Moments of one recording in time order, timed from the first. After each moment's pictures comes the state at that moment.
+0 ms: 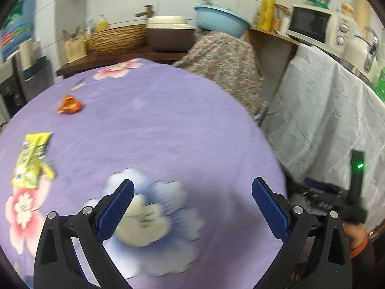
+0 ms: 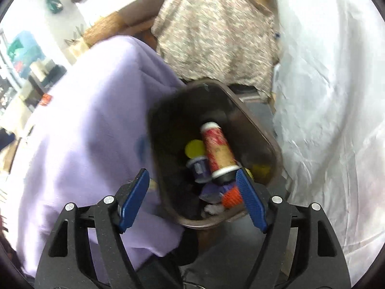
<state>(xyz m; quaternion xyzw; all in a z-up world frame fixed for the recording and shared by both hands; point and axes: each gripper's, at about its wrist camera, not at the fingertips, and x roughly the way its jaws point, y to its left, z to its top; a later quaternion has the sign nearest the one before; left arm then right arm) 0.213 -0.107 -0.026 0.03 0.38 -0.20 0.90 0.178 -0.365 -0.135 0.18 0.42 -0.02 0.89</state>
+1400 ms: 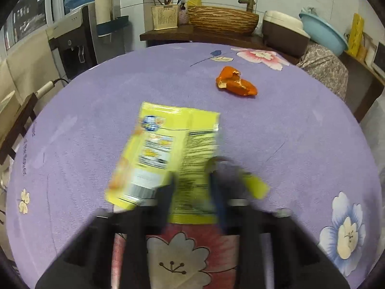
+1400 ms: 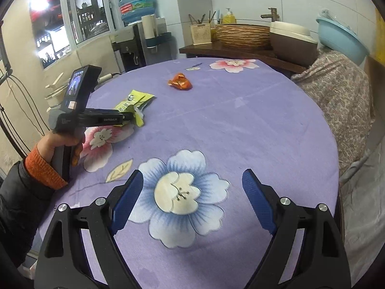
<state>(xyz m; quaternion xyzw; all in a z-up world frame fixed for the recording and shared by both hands) 0.313 0.106 -0.059 -0.02 0.43 -0.04 0.90 0.224 -0.119 -0.020 -0.01 0.37 0.21 0.90</state>
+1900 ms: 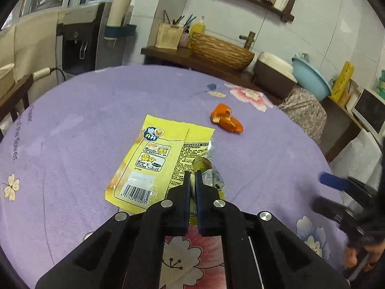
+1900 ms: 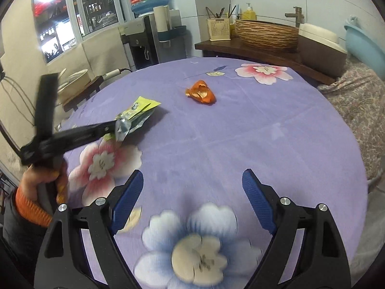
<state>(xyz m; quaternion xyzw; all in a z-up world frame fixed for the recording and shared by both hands) 0.295 0.137 -0.035 -0.12 0.35 -0.07 0.93 0.324 -0.050 -0.023 -0.03 0.39 0.23 0.89</state>
